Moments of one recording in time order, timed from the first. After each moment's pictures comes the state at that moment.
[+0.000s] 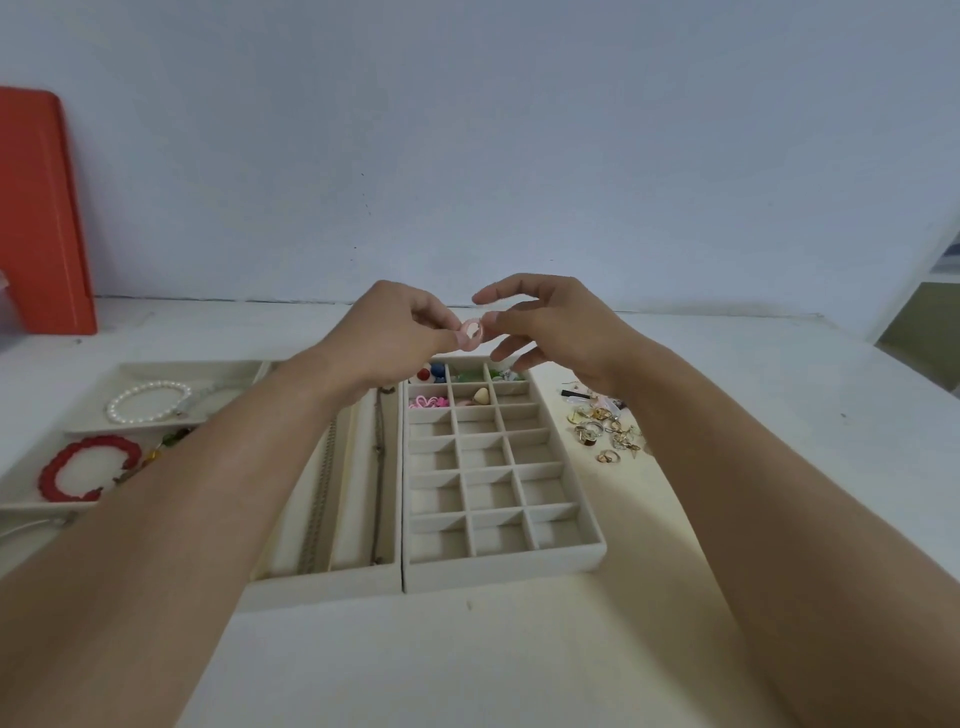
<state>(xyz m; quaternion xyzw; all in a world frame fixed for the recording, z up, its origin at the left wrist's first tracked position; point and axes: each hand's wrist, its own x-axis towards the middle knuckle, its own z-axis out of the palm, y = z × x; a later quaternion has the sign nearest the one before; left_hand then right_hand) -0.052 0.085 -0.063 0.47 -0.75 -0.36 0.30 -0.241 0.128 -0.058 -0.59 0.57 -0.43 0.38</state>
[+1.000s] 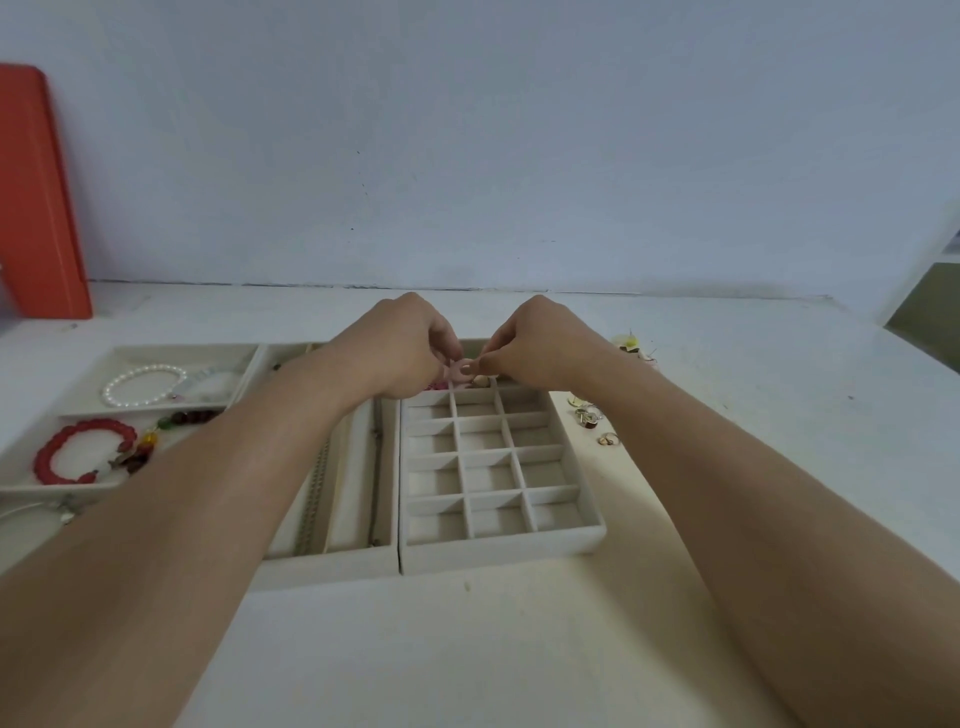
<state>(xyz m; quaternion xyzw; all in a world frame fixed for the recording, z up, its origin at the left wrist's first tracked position) -0.057 0.081 -0.079 0.49 -0.82 -0.25 0.16 -0.229 0.119 -0.085 -0.63 0.71 -0.23 0.21</state>
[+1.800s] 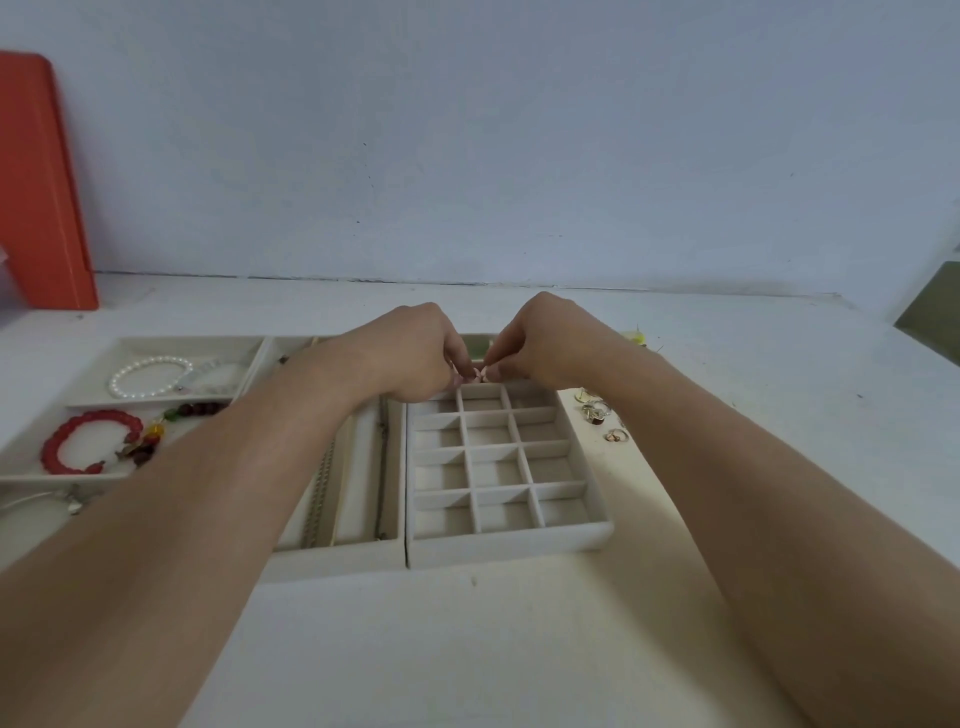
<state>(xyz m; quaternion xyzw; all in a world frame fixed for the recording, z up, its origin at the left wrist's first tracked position) -0.058 0.090 -0.075 0.47 -0.86 -0.19 0.06 -0.230 0.121 -0.082 -0.67 0.71 -0.16 0.16</state>
